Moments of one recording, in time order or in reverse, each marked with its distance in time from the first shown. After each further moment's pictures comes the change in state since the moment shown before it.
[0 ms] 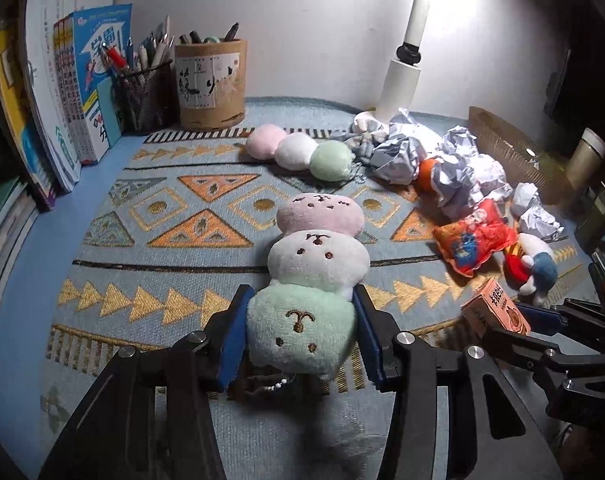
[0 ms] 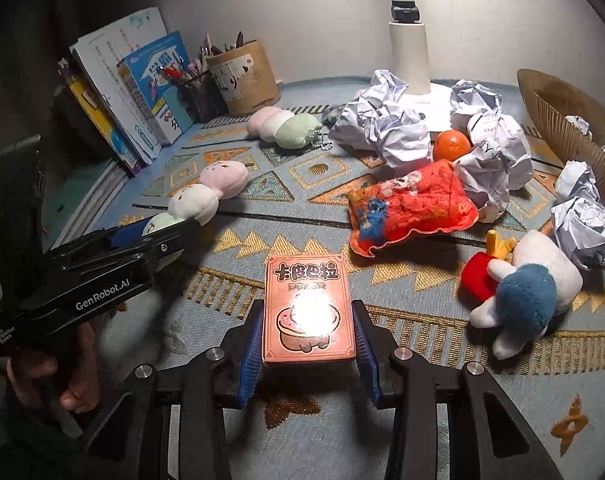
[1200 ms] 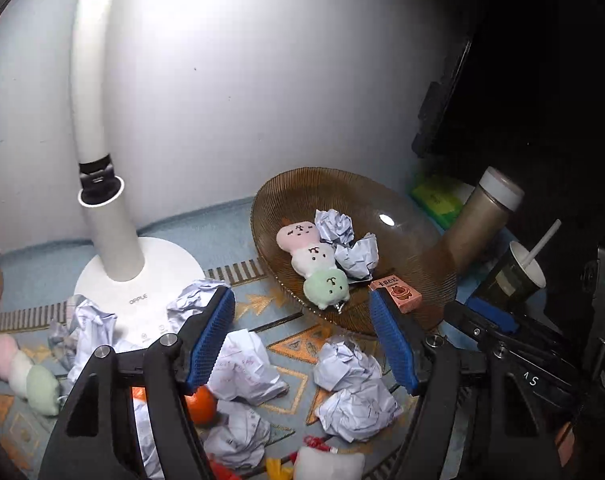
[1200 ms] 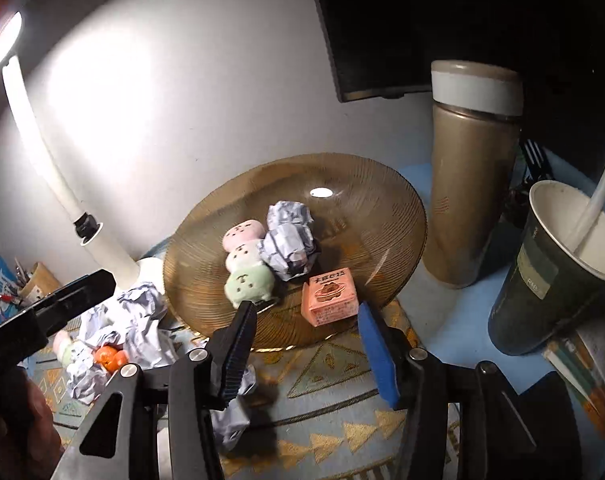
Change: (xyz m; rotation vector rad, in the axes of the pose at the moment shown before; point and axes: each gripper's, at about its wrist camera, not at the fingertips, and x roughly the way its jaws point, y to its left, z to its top) left arm 0.051 -0.211 0.155 0.166 -0.050 -0.399; right arm -0.121 -0.233 0.062 0.397 -0.300 -0.422
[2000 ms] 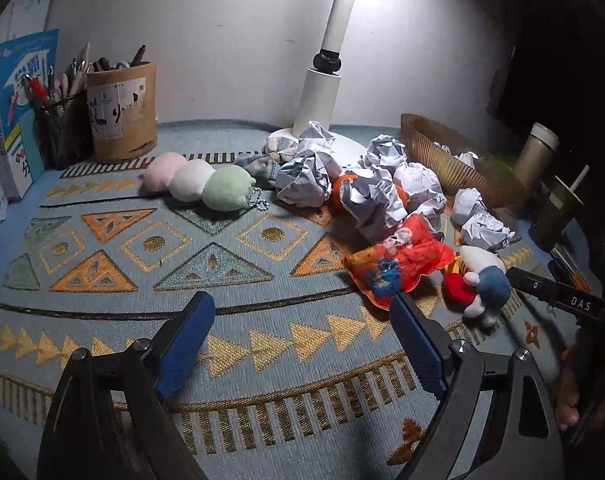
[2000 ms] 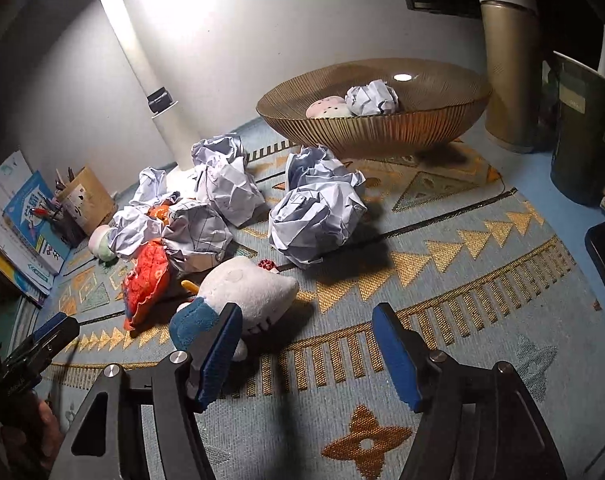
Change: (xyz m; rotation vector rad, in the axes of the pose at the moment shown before) left arm -0.089 0.116 -0.168 -0.092 -0.005 0.213; right arm -0.005 0.056 -0.132 -0.025 0.124 0.110
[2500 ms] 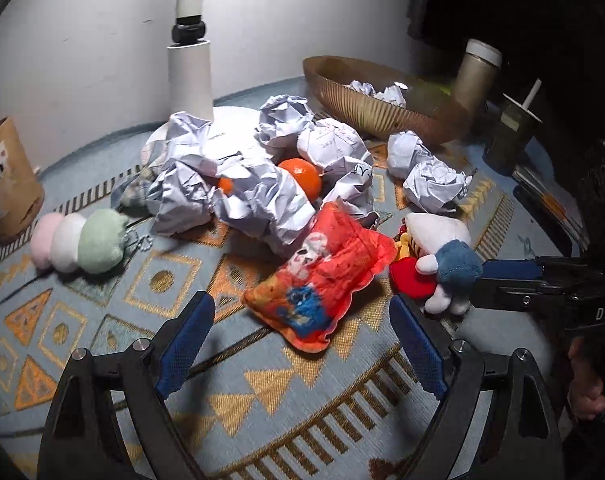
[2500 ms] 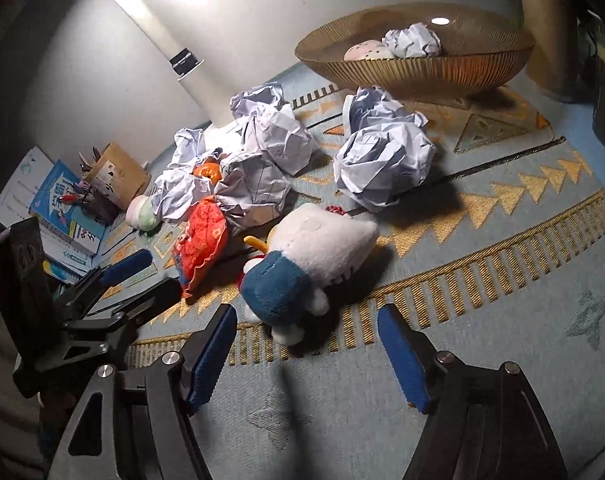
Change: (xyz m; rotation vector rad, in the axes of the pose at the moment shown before) left arm 0.056 -0.057 0.038 0.321 0.191 -0.190; right arm 0.006 0.026 0.001 0.079 0.206 0.153
